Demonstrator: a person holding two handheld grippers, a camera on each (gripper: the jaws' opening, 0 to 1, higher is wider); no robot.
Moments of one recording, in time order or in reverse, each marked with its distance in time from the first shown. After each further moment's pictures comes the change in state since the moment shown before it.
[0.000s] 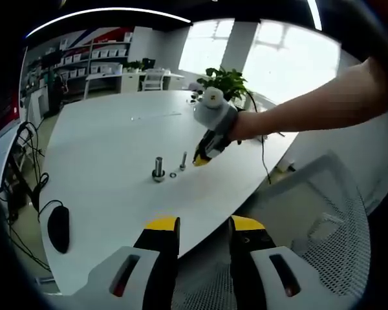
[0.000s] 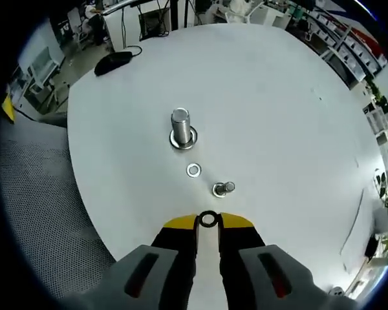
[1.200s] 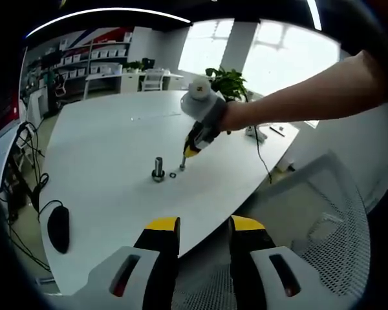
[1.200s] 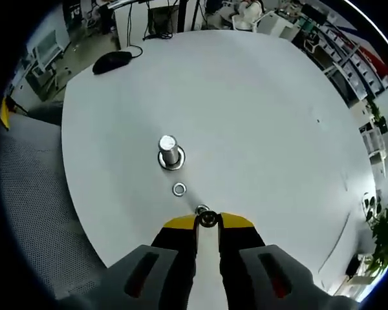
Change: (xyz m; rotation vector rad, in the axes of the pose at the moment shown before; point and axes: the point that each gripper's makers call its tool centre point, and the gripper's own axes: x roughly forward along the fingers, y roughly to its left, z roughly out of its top) left arm -0.001 -0.001 0.001 0.002 0.000 -0.002; right arm 0.005 -0.013 0.024 -0.127 0.010 -0.027
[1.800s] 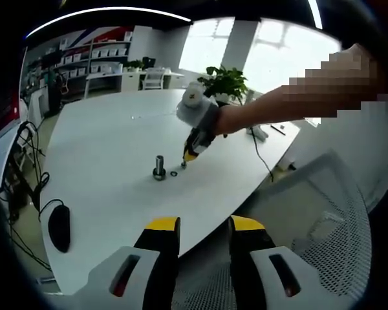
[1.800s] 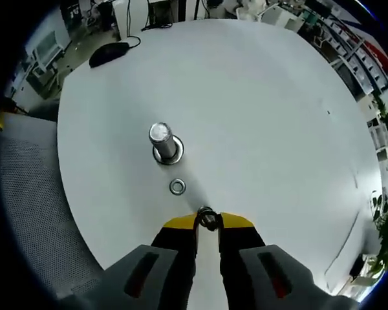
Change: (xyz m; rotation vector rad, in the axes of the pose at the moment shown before) left arm -0.002 -0.001 0.000 0.000 0.010 0.007; right arm 0.030 -0.001 -0.015 0.012 0.058 0.041
